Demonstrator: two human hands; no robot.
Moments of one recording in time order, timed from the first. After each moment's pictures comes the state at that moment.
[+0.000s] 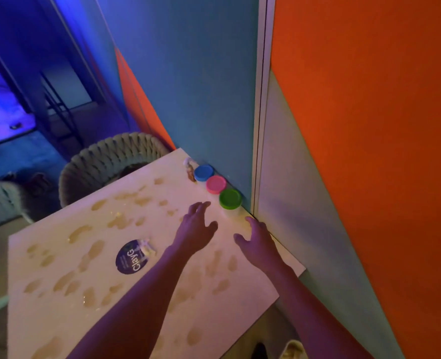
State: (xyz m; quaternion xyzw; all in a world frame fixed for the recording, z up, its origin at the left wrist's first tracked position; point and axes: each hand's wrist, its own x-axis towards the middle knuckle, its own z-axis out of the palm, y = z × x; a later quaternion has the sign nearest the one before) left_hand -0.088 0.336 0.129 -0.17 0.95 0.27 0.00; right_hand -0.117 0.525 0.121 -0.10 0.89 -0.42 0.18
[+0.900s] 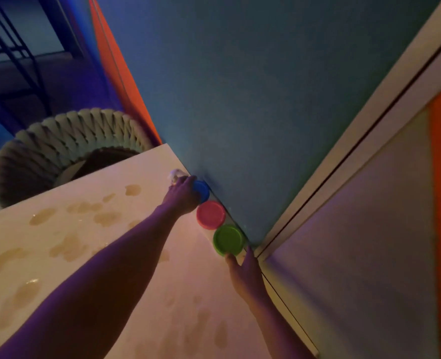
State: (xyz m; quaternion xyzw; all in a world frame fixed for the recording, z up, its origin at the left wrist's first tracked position) left_hand -0.338 0.192 0.053 -0.21 0.94 0.25 0.07; right_hand -0.246 0.432 0.049 0.05 0.86 -0.45 0.25
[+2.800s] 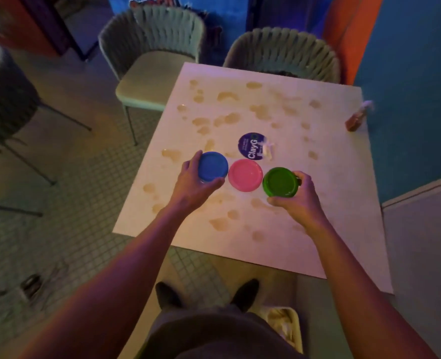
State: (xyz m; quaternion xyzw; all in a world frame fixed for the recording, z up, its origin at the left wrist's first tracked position) left_hand 0.229 0.298 0.100 -0.56 0.69 0.41 -0.20; right_hand -0.019 0.411 0.082 -0.34 0.80 -0.36 0.33
